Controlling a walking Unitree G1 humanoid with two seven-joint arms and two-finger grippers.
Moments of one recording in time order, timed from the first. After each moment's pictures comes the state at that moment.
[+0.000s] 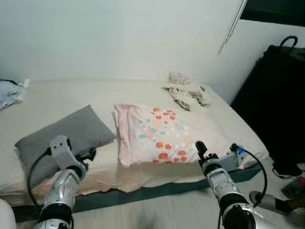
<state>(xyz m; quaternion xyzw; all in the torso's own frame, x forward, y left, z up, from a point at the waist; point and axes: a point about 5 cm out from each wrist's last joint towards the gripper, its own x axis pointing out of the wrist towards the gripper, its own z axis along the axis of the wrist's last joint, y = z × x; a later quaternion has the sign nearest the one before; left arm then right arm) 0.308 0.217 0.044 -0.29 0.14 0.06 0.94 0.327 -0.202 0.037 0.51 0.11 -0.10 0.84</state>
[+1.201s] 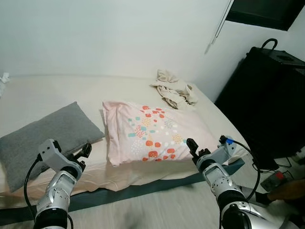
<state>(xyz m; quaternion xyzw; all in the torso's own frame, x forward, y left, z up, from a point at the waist) 0.300 0.236 0.052 -0.33 0.11 0.10 0.93 0.332 -0.192 0.043 0.40 0.16 -0.05 0.90</state>
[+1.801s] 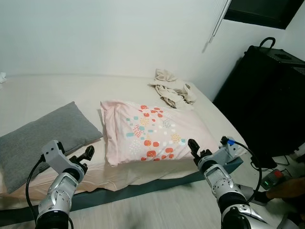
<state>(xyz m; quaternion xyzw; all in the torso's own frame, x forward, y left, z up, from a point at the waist) 0.298 0.231 0.047 -0.31 0.13 0.09 0.94 0.328 -0.191 0.039 0.39 0.15 -0.06 0.90</state>
